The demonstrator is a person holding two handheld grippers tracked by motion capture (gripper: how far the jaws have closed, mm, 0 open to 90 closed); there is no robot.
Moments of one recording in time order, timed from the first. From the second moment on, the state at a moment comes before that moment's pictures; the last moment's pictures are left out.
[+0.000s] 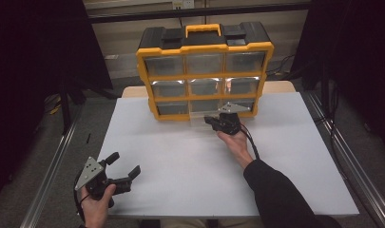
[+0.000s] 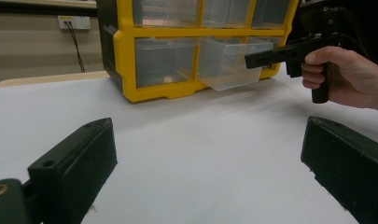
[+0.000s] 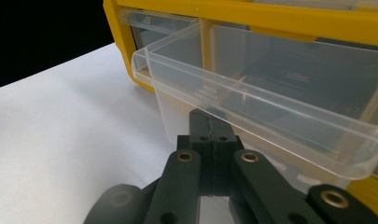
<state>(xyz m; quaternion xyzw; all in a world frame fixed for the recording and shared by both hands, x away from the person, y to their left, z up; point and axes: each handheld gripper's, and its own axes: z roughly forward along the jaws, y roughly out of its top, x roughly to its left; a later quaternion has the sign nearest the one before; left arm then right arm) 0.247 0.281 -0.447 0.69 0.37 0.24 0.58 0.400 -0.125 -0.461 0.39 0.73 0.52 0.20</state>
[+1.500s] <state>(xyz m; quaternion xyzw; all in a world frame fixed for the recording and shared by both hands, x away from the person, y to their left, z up) 0.248 0.282 -0.448 0.69 0.37 0.23 0.58 0.420 -0.122 -0.462 0.42 0.72 0.52 0.21</state>
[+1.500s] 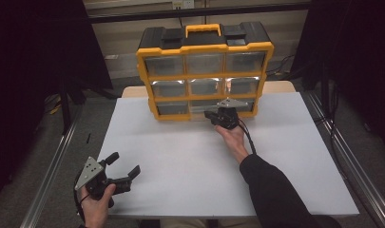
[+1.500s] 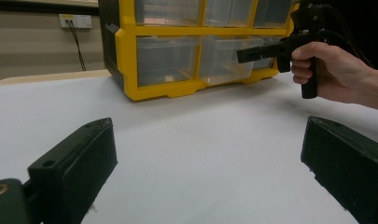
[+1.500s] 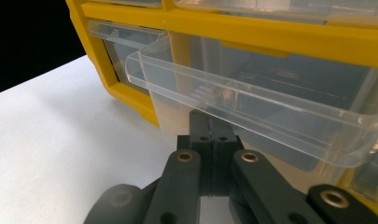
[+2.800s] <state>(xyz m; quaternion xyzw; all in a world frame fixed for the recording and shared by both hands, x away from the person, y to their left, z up) 0.248 0.282 -0.448 0.69 0.37 0.23 0.58 0.437 -0.118 -0.462 0.43 0.71 0.51 0.22</state>
